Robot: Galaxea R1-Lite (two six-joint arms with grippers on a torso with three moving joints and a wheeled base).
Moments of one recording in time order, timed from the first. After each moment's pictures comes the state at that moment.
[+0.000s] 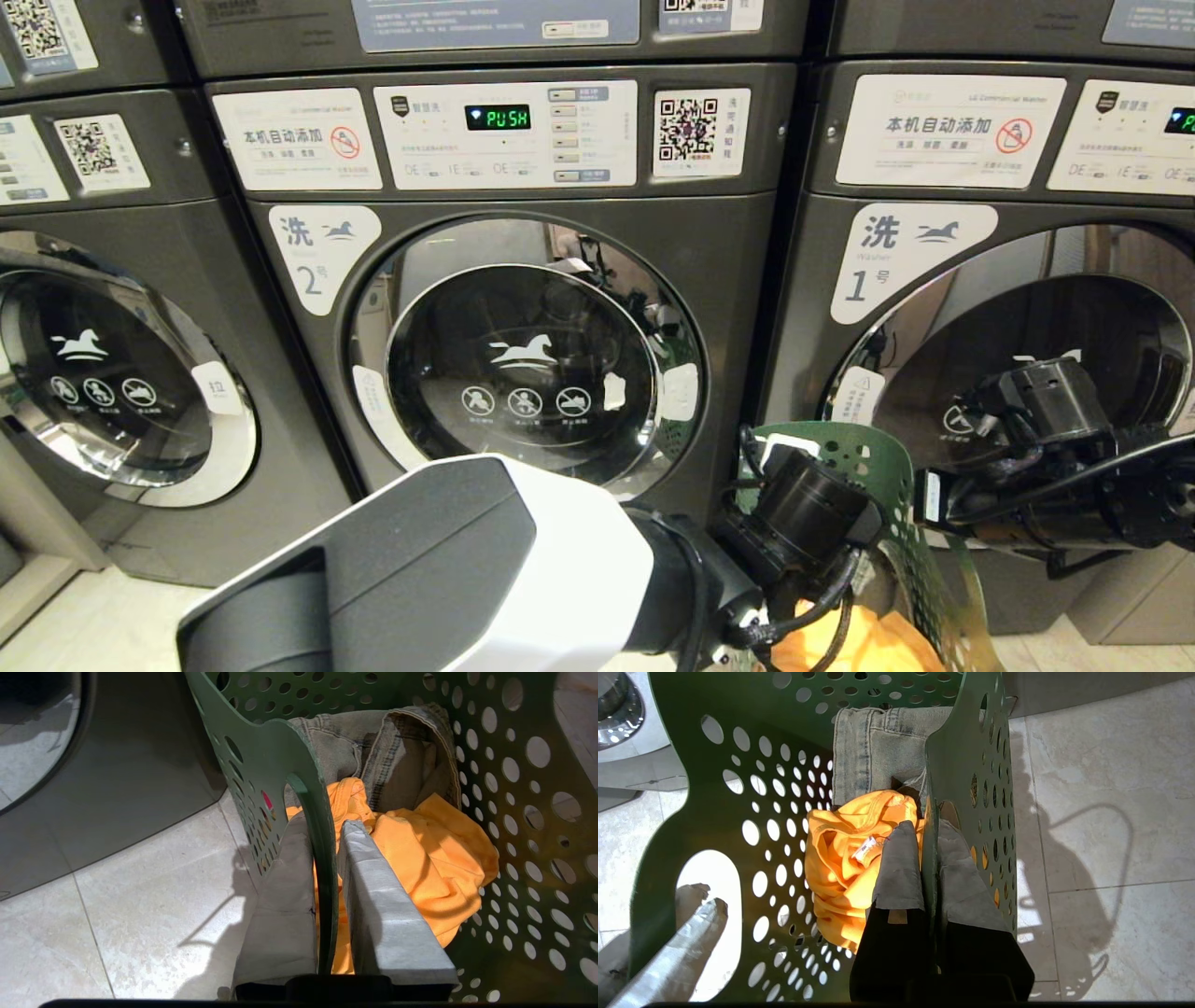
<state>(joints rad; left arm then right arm) -1.10 2.40 -1.63 -0.17 0.32 -0.37 0.15 1.70 -0.77 -0.08 -0.05 0.45</state>
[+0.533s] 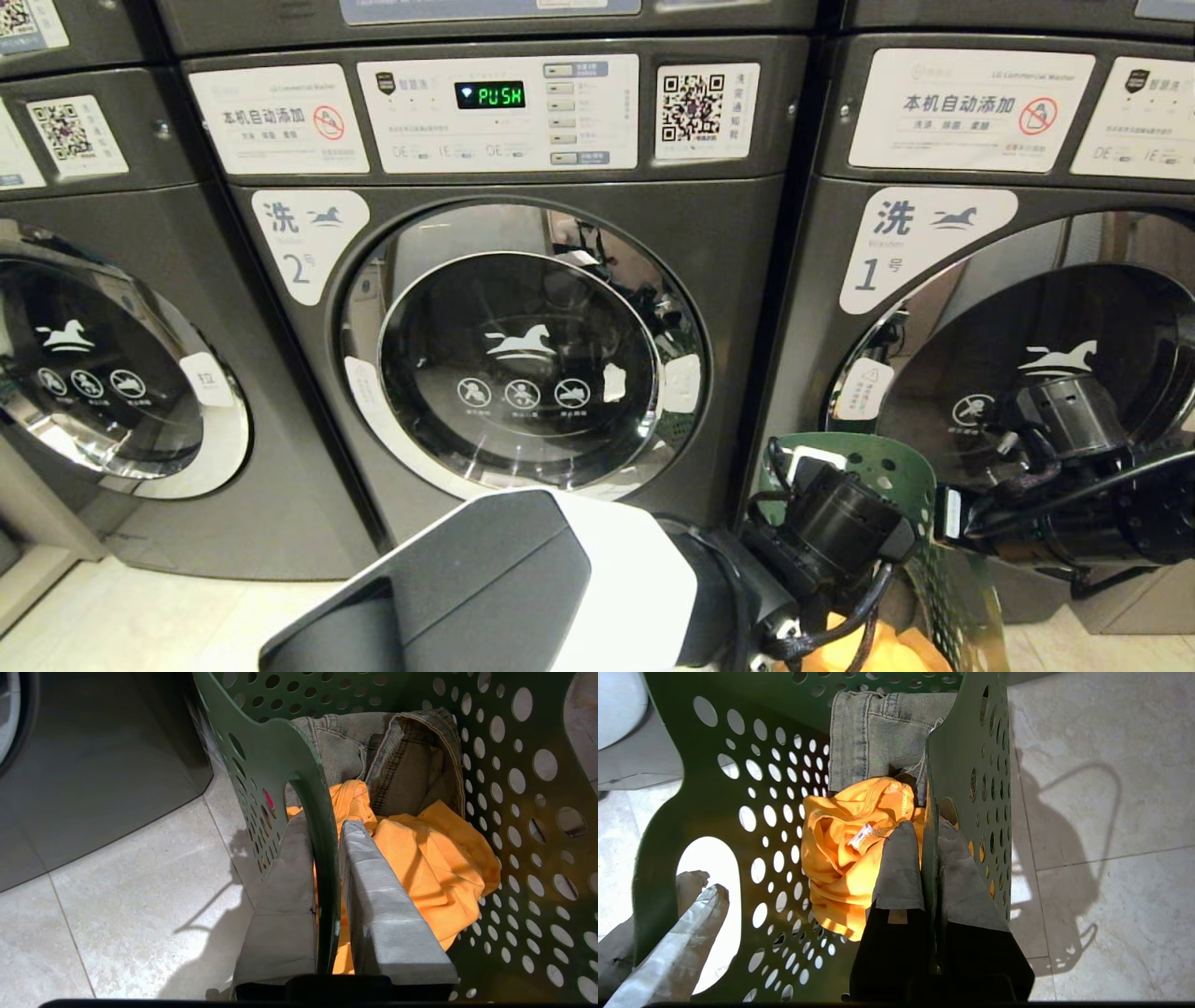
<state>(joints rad) -1.13 2.49 -1.78 -0.10 0.32 -0.37 0.09 1.70 -0.72 -0.09 -0.05 0.45</state>
